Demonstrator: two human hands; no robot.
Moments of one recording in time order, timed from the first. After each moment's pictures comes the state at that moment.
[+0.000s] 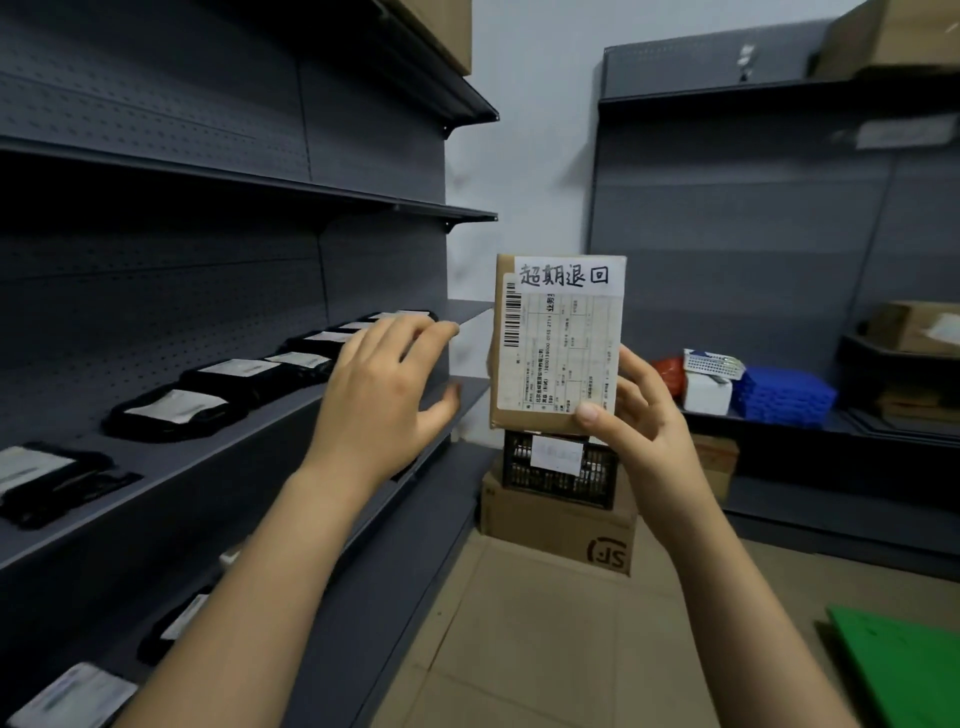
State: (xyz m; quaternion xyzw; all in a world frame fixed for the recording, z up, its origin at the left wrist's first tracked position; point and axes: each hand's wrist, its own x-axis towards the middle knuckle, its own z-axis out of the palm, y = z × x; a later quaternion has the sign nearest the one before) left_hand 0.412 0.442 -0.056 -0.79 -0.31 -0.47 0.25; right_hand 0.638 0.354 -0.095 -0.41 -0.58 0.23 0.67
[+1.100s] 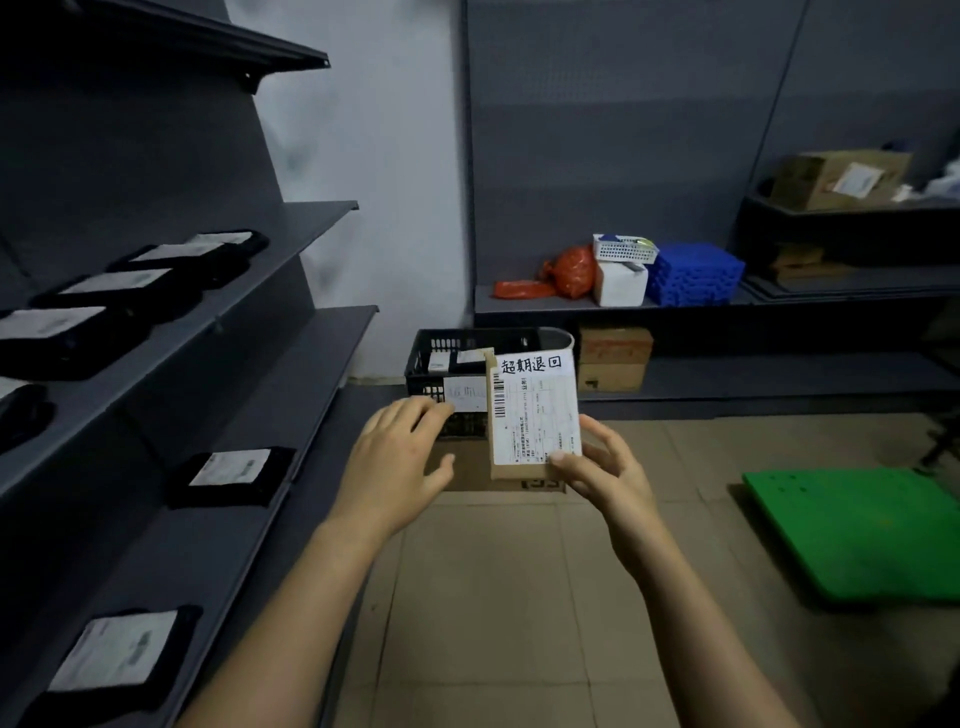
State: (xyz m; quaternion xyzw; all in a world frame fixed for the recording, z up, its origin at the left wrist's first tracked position) left_hand 0.621 0.822 -0.239 -0.93 -0.23 -0.29 0.03; right_hand 0.799 0.662 -0.265 -0.59 -0.27 0.29 0.70
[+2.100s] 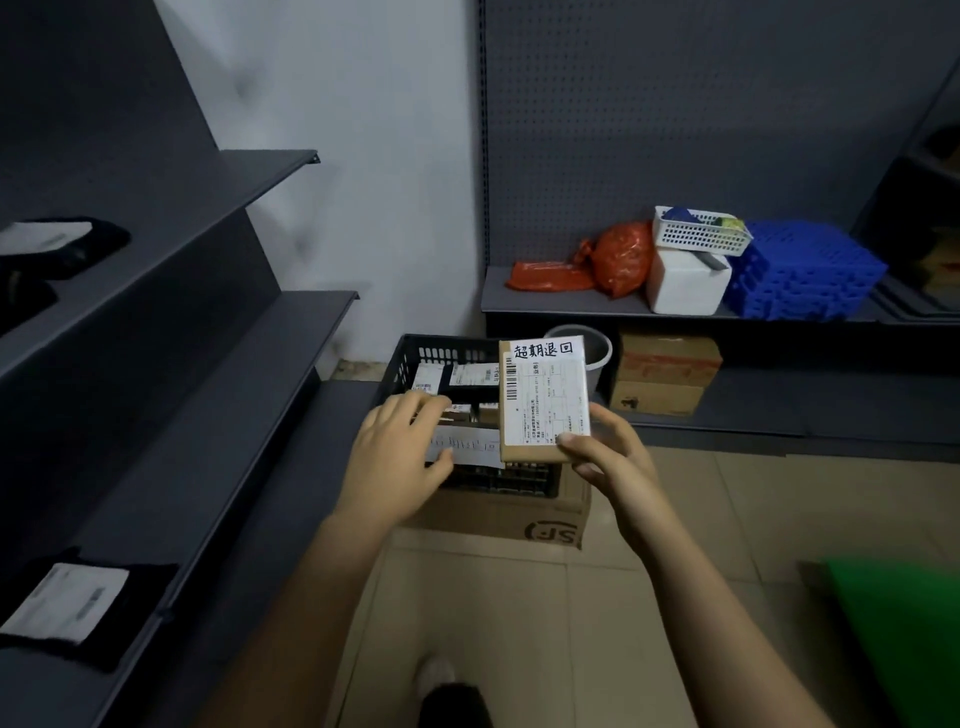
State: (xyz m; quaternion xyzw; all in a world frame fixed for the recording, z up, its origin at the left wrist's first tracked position) left_hand 0.946 1.133 -0.298 -0.91 -0.32 -0.26 0.00; right_hand 1.149 0.993 -0.318 -0.63 -0.23 0.37 0.65
